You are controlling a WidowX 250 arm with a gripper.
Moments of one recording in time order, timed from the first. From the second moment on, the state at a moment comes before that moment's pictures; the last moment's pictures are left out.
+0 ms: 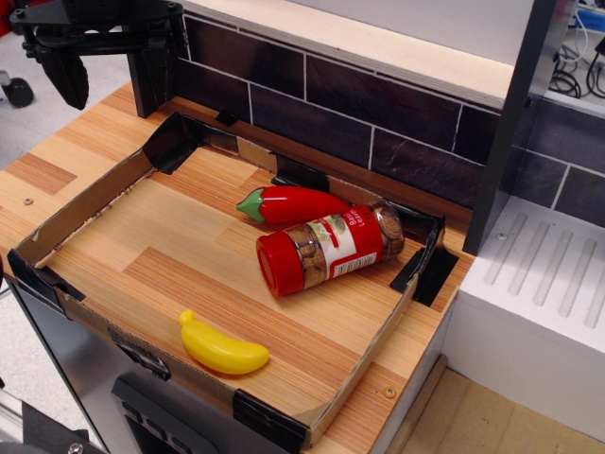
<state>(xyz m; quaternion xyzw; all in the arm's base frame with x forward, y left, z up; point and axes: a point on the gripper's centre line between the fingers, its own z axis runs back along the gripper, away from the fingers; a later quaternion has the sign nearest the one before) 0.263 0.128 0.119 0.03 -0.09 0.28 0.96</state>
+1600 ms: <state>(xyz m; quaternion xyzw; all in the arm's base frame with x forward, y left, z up) 0.238 0.008 0.065 0.02 -0.09 -0.31 0.95</state>
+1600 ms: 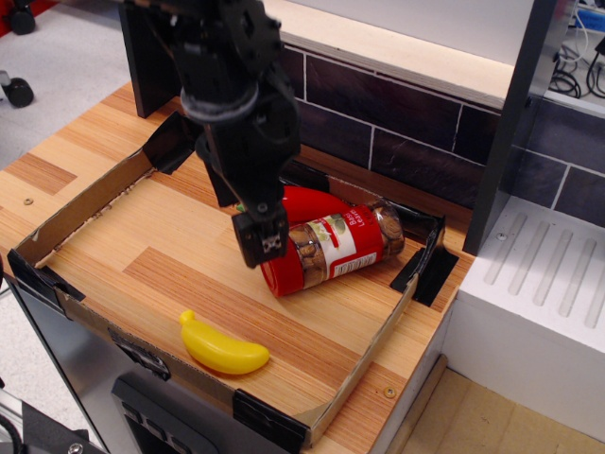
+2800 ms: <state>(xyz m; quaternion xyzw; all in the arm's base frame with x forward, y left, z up) 0.246 0.000 0.019 0.03 -0.06 -0.27 0.96</state>
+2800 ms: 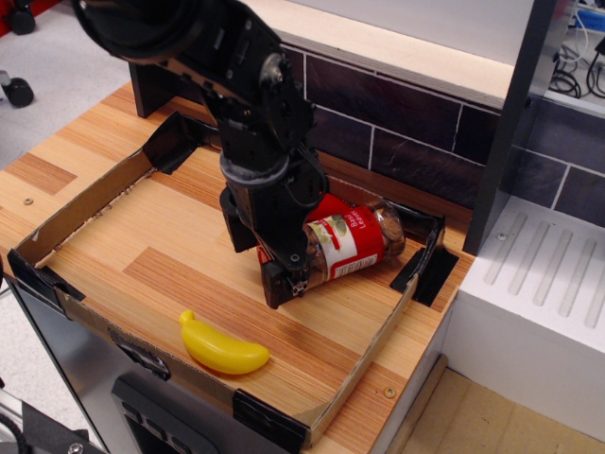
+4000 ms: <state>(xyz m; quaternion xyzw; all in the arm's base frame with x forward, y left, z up) 0.228 -0.008 0.068 0.01 -0.06 -0.27 0.96</state>
